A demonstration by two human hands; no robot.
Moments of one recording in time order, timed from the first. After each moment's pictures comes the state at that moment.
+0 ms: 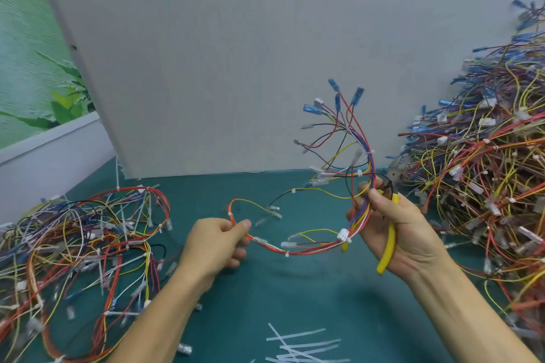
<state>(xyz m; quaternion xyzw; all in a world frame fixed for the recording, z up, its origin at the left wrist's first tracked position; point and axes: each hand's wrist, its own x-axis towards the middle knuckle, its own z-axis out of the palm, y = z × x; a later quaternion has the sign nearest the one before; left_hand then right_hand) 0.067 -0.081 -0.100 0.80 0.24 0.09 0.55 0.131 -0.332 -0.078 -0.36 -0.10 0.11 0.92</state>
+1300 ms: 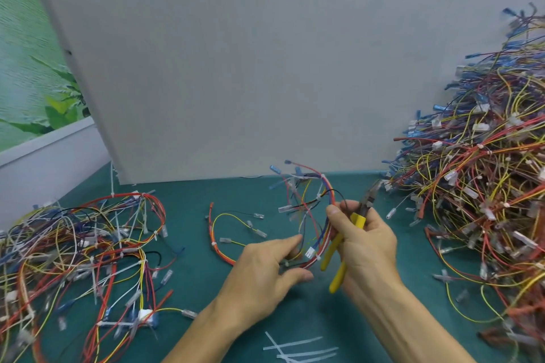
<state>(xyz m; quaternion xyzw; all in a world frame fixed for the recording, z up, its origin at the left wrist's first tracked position) 0.059 -0.136 -0.116 0.90 -0.15 0.20 0.35 0.106 -0.279 -0.088 -0.50 0.04 -0.10 0.86</state>
